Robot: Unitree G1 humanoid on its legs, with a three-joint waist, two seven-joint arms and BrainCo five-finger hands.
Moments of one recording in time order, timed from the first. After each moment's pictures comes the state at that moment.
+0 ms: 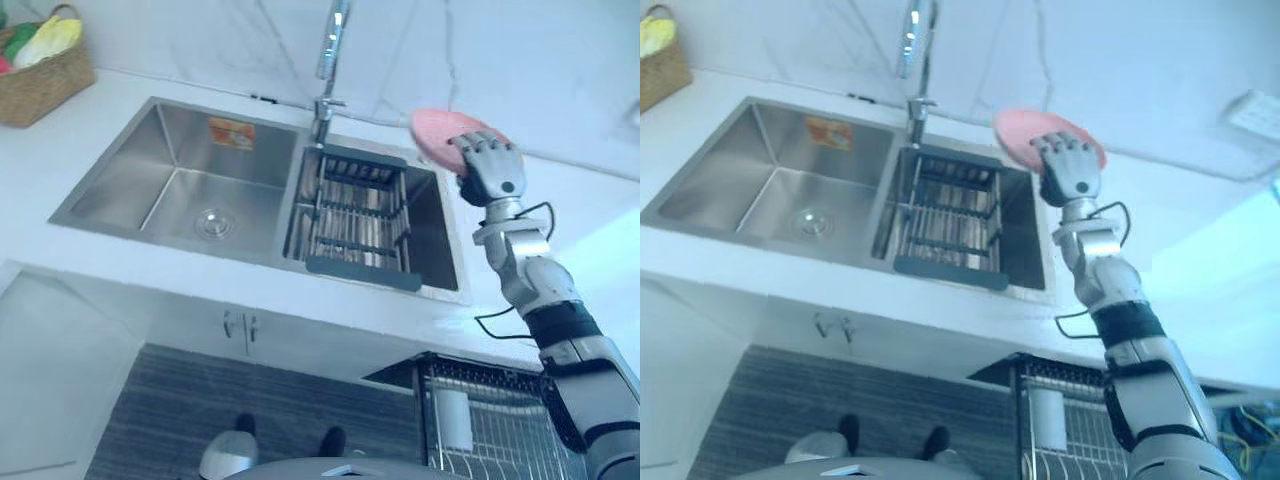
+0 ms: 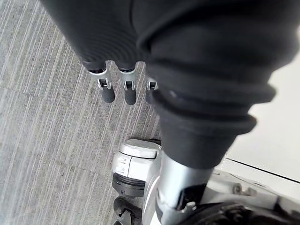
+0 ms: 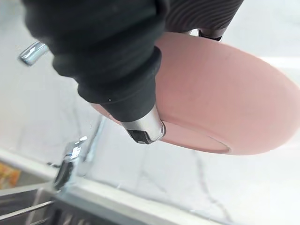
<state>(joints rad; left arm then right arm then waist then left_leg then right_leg) 0.29 0.20 0.00 0.91 -0.19 0.20 -0.05 -0.52 -0.72 0.14 0.33 -0.89 0.00 -0.47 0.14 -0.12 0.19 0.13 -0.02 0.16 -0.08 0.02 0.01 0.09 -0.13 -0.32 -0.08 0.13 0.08</state>
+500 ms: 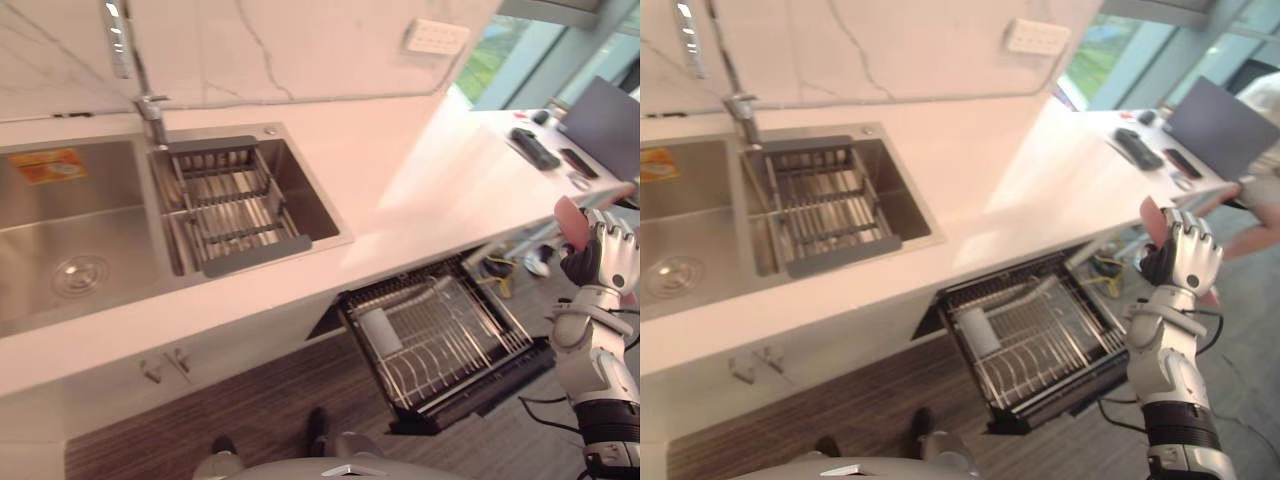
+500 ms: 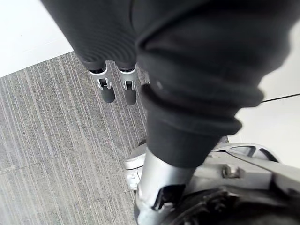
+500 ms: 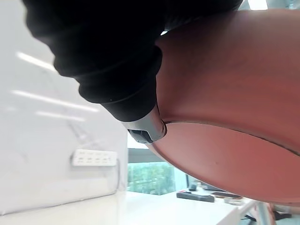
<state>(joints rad) 0.29 0.23 0.00 0.93 -0.17 0.28 -0.04 -0.08 -0.68 -0.18 0.25 -0.62 0.10 -0.63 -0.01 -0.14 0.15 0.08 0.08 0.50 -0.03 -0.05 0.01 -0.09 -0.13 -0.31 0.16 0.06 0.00</state>
